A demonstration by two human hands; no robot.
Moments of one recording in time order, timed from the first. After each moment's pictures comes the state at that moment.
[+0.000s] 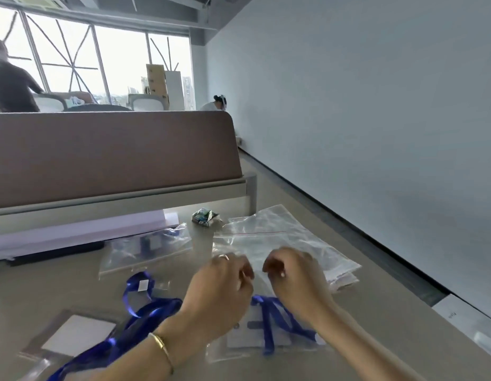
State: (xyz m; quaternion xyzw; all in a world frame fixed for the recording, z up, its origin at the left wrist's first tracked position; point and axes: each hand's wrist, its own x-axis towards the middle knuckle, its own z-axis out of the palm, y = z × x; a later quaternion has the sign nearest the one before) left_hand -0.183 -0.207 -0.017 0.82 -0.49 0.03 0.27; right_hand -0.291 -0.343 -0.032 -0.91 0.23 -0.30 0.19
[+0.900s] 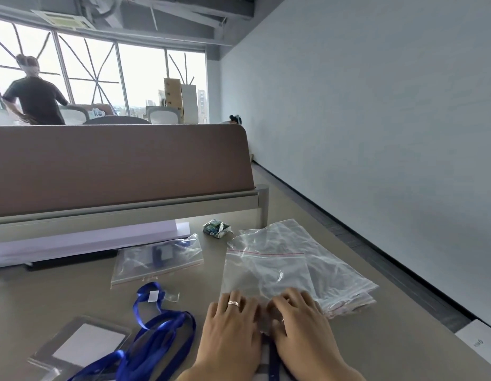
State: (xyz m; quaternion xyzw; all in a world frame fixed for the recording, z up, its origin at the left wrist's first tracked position) left_hand -0.195 -0.206 -0.073 0.85 -0.49 0.06 0.17; right_hand -0.298 -0.320 -0.079 -0.94 0.23 -0.21 0.09
